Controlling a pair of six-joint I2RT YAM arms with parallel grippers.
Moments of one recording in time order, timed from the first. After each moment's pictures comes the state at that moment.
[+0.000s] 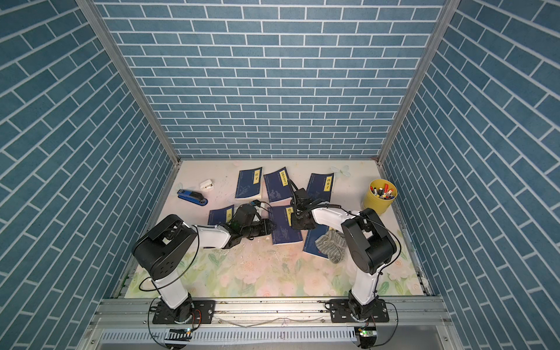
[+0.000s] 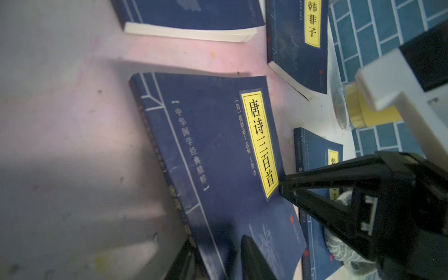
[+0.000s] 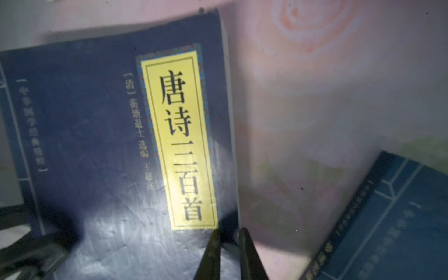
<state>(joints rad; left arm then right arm) -0.67 1.77 0.73 0.37 0.25 -0.74 0.63 1.80 1.08 -0.49 -0.07 0.47</state>
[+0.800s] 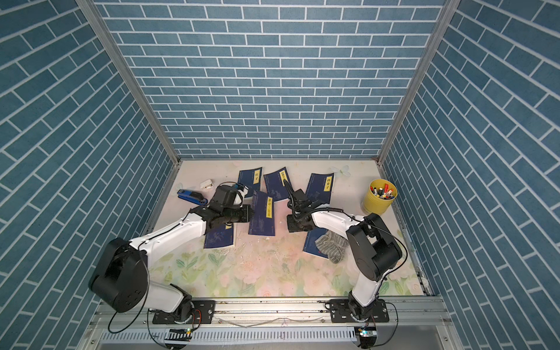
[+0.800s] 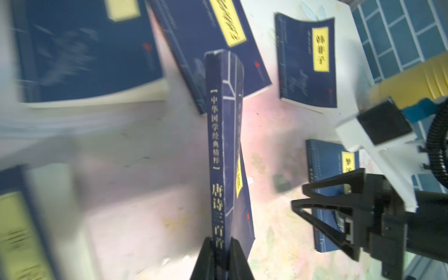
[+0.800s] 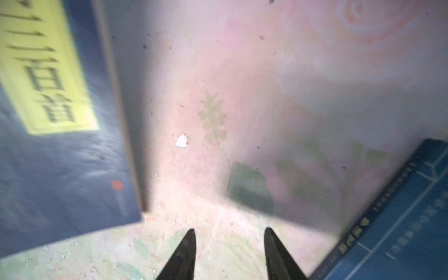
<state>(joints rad) -0.46 1.42 0.92 -0.31 0.19 -0.43 0.65 1.71 1.07 -0.51 -0.11 0.42</state>
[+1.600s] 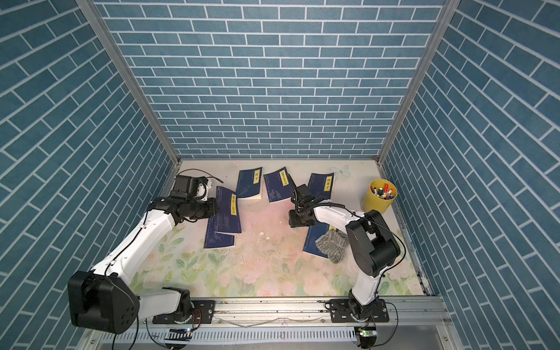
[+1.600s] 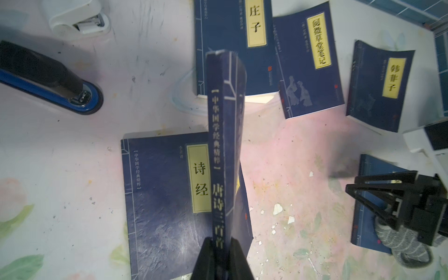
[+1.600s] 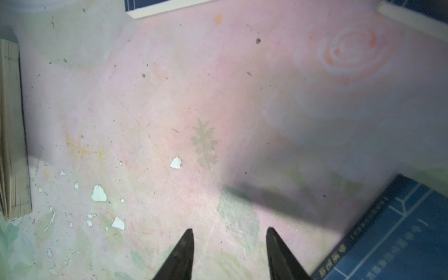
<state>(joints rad) -0.16 1.29 1.05 -0.76 0.17 -0.27 0.61 1.76 1.12 -0.51 -0.16 0.36</state>
